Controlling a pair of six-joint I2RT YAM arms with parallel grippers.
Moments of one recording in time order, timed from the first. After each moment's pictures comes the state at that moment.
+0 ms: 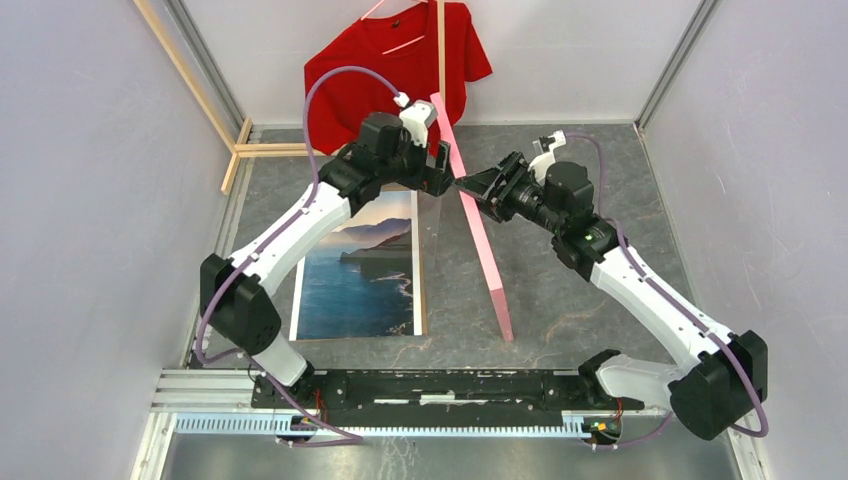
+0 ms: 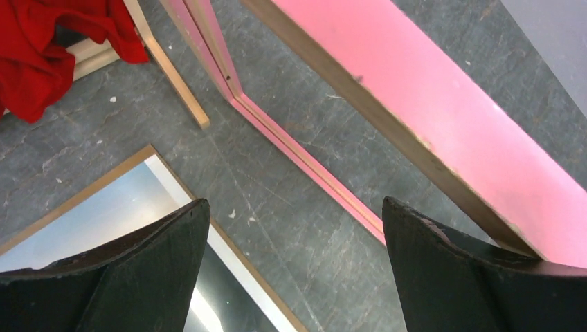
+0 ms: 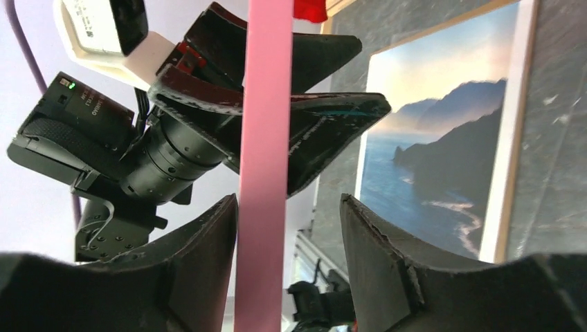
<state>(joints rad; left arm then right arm) -0.57 1.60 1.50 -0.39 0.18 -0.15 0.52 1.17 0.96 0.05 -0.27 1.21</state>
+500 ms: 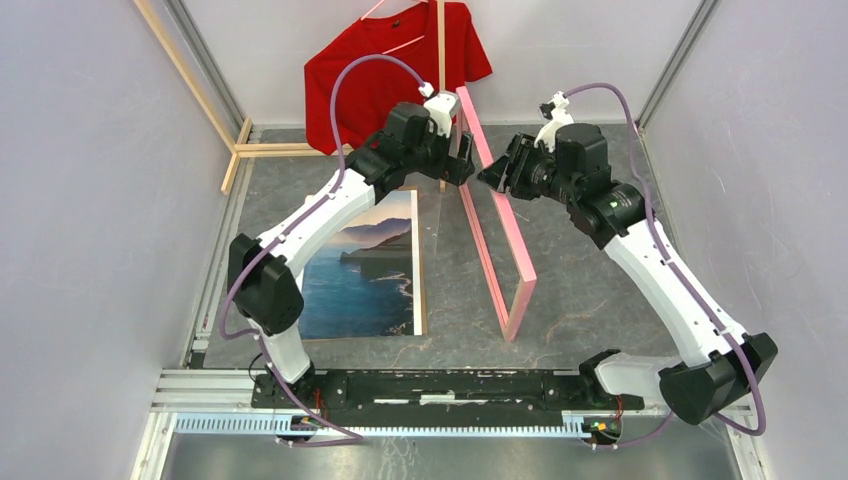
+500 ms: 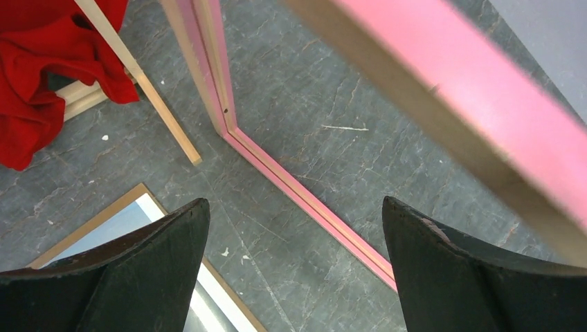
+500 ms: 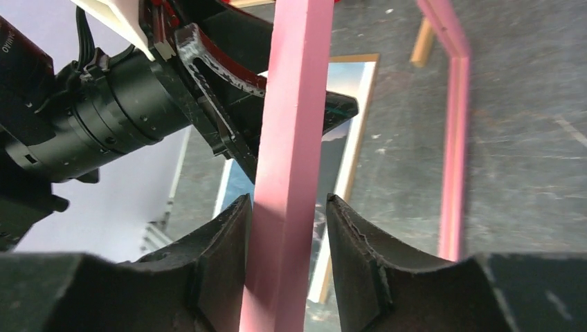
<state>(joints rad) -0.63 1.77 1.69 -0.39 0.10 -0.15 0.46 1.25 1.33 -0.46 -0.21 0.67</state>
